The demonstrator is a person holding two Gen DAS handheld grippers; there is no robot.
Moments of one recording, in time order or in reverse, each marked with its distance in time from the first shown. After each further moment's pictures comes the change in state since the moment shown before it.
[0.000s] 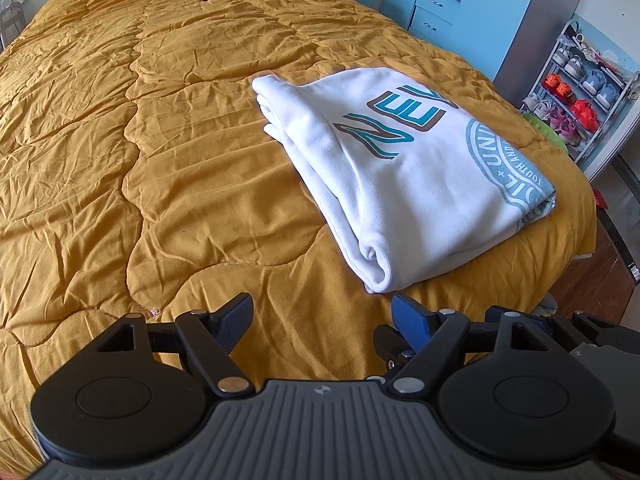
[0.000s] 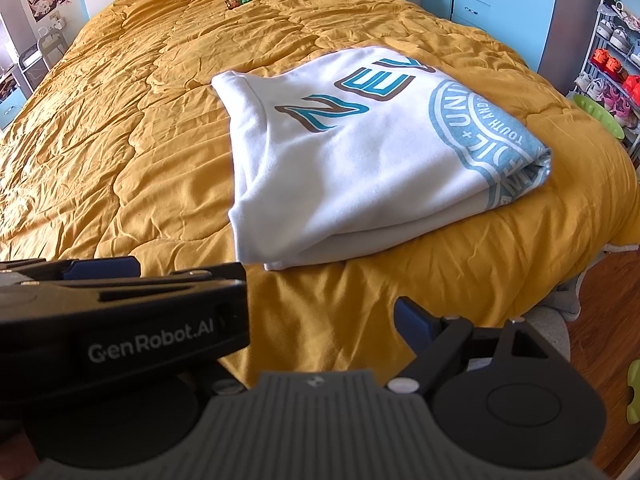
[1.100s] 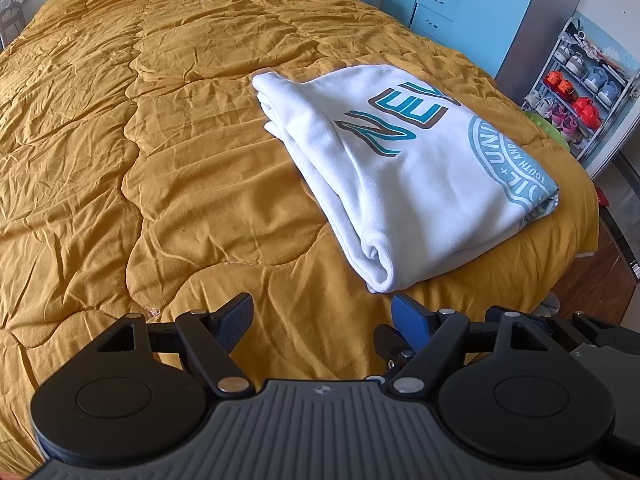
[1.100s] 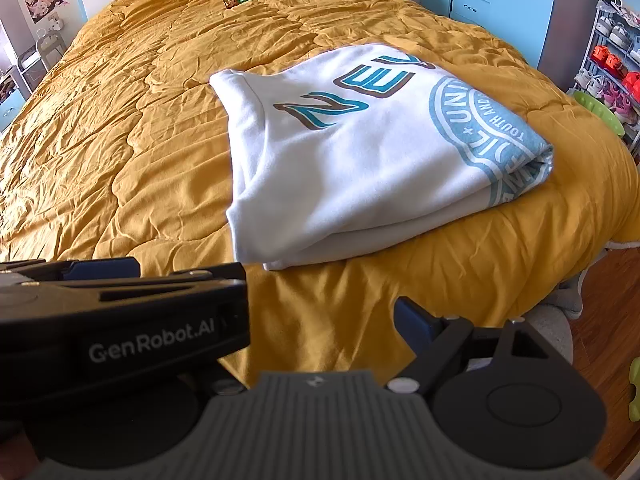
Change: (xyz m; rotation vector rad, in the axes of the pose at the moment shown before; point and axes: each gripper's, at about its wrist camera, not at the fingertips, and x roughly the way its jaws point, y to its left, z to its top) left arm 0.003 0.001 0.000 0.003 0.004 0.004; right arm 0.004 -0.002 0.001 0.006 0.003 0.004
